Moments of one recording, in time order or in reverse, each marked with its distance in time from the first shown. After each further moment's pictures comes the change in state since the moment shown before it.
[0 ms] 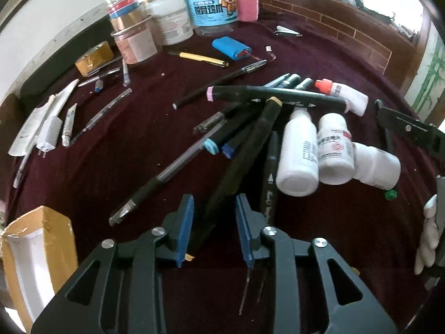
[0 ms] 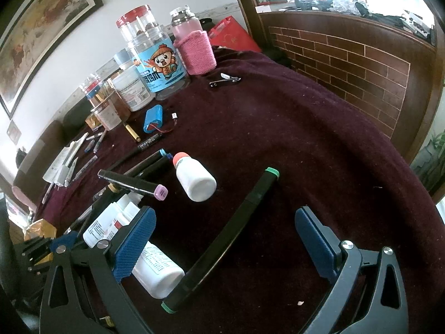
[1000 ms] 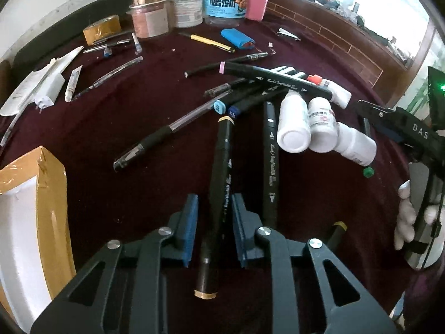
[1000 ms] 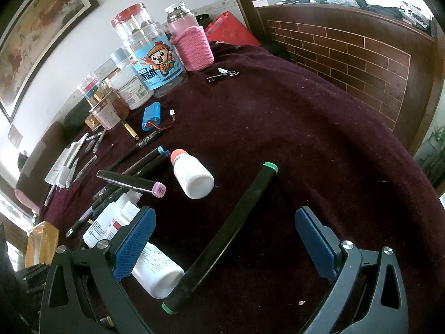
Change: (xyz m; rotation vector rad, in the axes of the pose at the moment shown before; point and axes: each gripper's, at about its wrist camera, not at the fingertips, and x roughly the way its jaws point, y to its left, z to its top) left arm -0.020 0.016 -0.036 -0.107 0.023 -0.098; right arm 0.003 -0.004 -0.001 0.032 0.027 0.009
